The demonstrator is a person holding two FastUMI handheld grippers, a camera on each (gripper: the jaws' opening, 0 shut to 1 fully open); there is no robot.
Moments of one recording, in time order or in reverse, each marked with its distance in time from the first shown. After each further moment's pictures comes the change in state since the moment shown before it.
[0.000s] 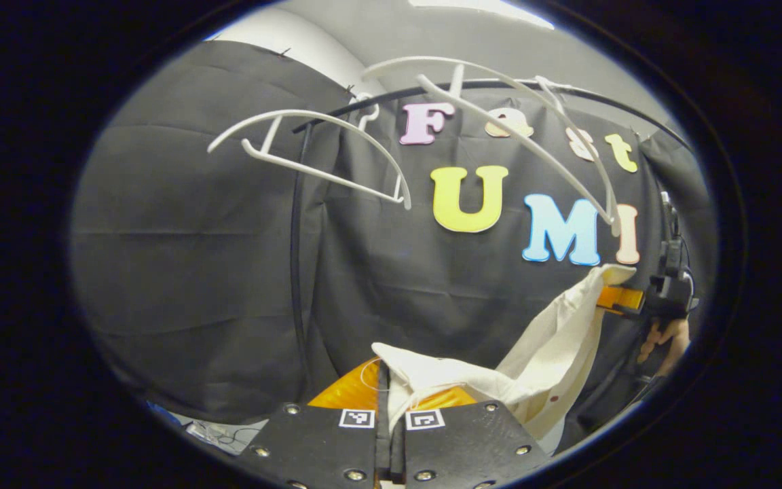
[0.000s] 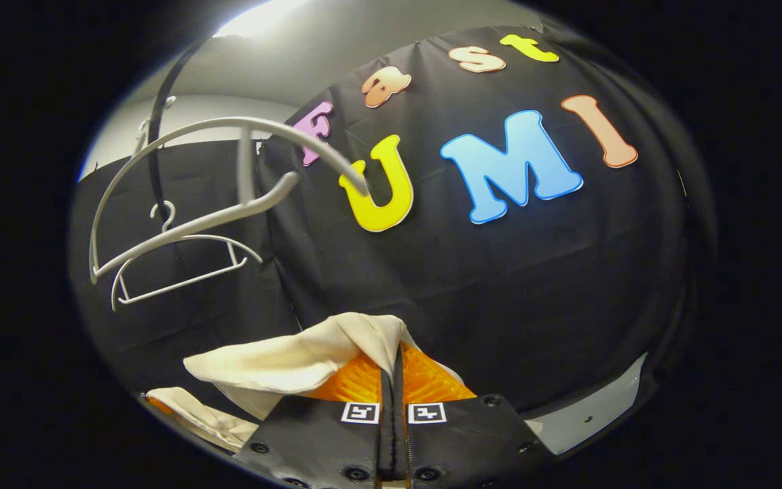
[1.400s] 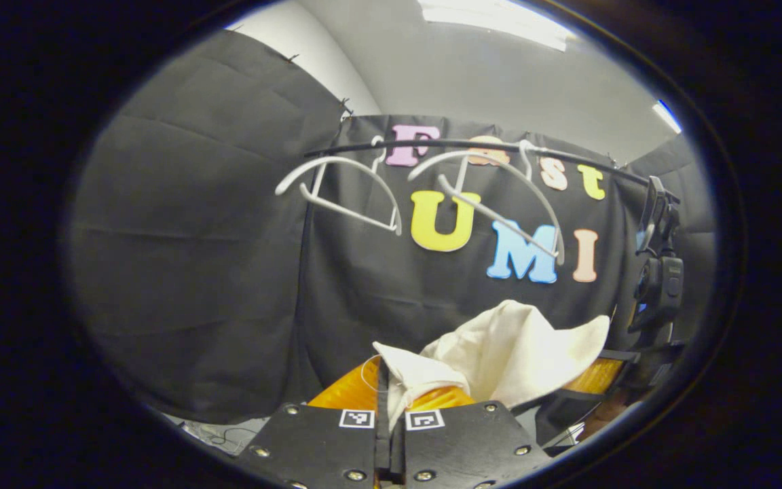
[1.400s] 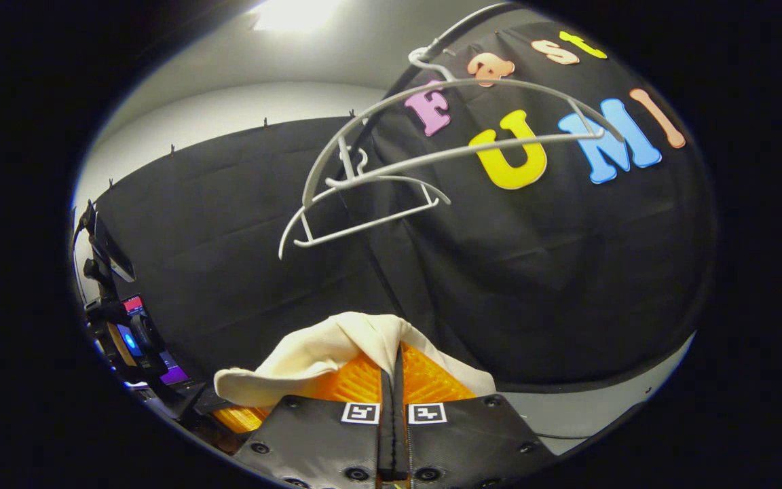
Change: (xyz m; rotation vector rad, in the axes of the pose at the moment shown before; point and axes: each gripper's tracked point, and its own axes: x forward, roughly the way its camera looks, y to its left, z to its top) left arm -0.078 0.037 -0.021 -0.065 0.012 -0.121; right arm -0.108 0.237 -0.118 -0.001 0.139 0.328
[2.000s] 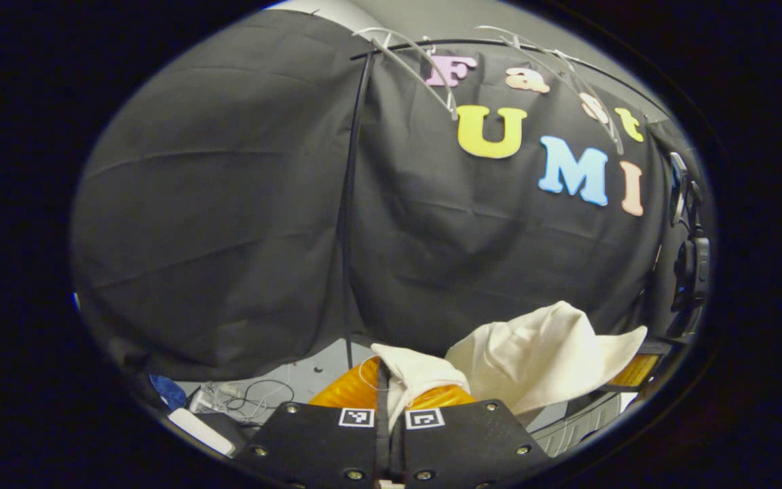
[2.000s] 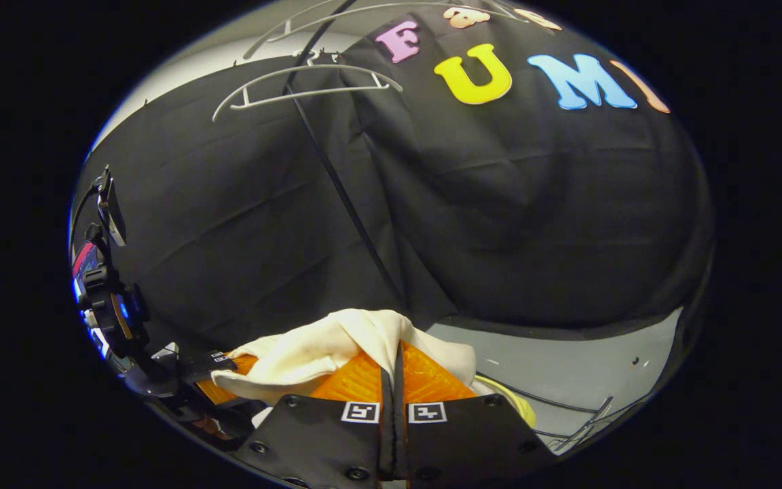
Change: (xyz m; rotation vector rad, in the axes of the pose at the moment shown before) left arm 0.007 0.085 -0.208 0.015 0.302 0.163; right arm 0.010 -0.082 -0.185 -0.012 0.293 -0.143
